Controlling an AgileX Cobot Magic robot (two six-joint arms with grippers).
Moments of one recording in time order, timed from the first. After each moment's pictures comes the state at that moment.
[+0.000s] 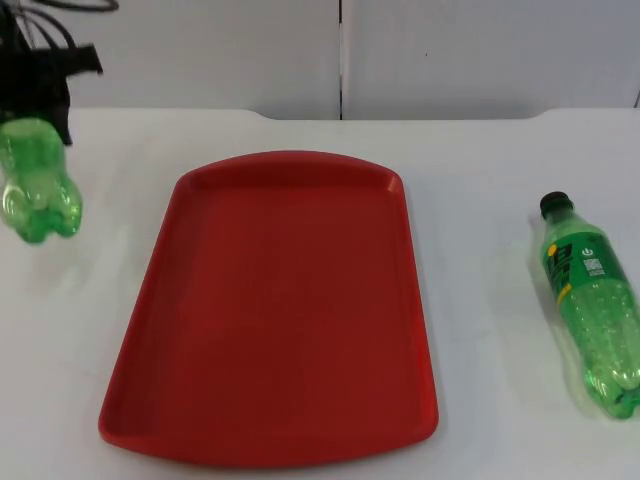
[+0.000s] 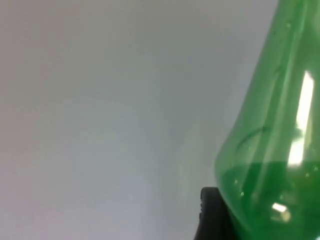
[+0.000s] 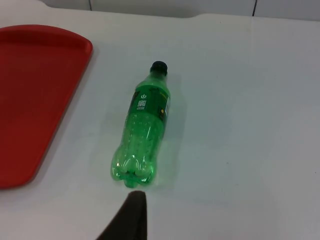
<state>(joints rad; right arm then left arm) 0.16 0.00 -0.51 -0.02 1.08 -0.02 0.02 2.15 -1.72 0.00 0.90 -0.39</state>
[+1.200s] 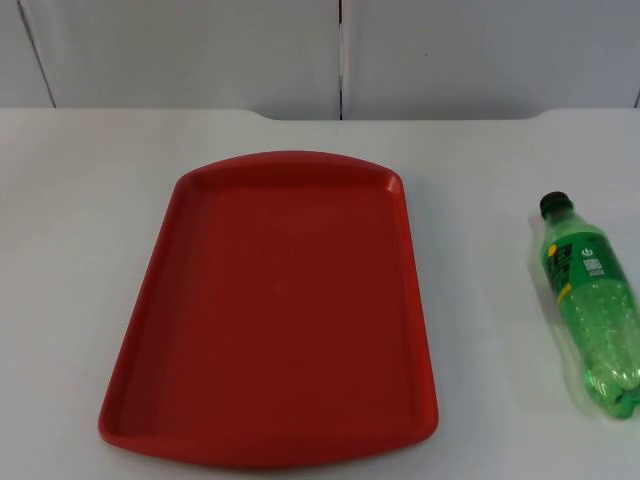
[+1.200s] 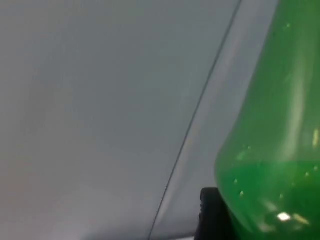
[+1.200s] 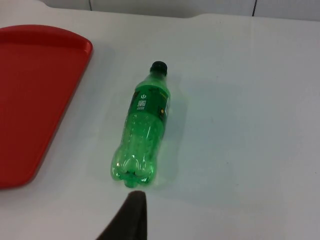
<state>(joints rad) 0.16 0.00 -0.51 -0.02 1.08 -0.02 -0.28 1.74 -1.72 -0.31 0.37 0.06</state>
